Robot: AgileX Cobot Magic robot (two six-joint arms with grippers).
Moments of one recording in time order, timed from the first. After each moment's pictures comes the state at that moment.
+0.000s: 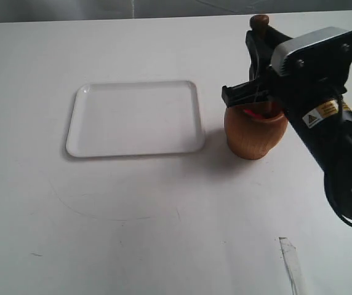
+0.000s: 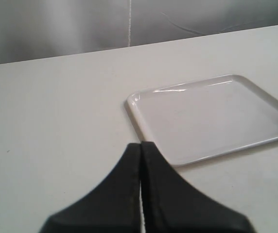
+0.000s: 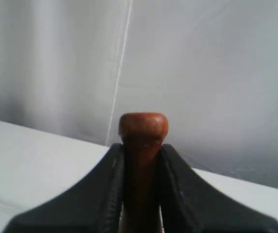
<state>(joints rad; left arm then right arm) 0.02 0.00 0.00 0.07 0.44 0.35 0.77 1.64 -0.41 0.31 -1.21 -0.24</state>
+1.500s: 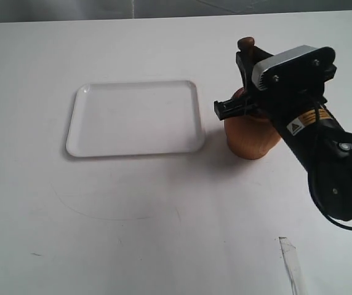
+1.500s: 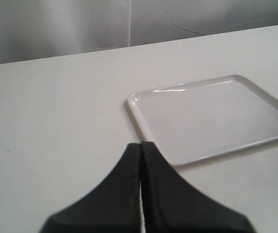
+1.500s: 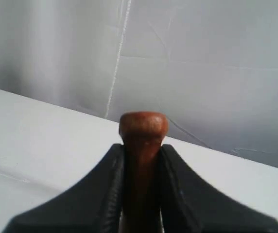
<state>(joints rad) 0.02 0.00 0.00 0.07 0.44 0.35 0.77 1.76 -0.43 0.31 -1.23 -0.25</state>
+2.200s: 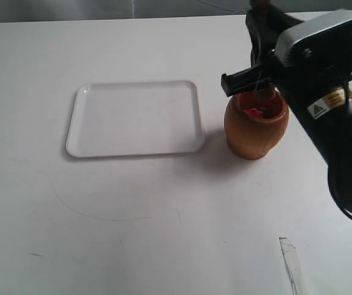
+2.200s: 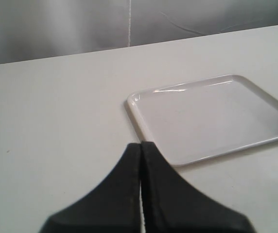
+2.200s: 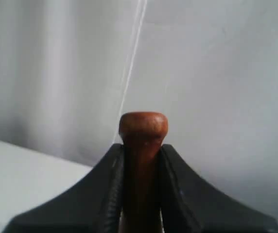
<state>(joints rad) 0.02 0.00 0.00 0.07 0.44 0.35 0.77 1.59 -0.43 0.27 -1.22 -0.28</state>
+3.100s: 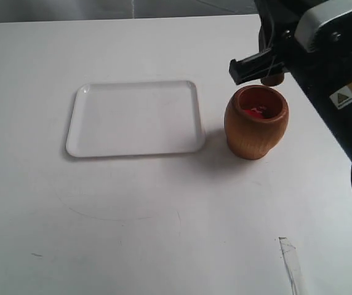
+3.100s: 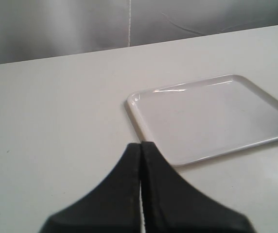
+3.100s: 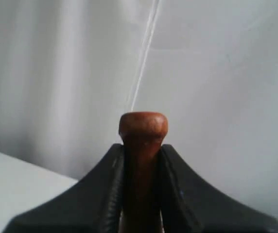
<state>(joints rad) 0.02 0.00 0.00 0.07 0.44 0.35 0.77 1.46 -0.43 0.23 -1.14 -0.32</state>
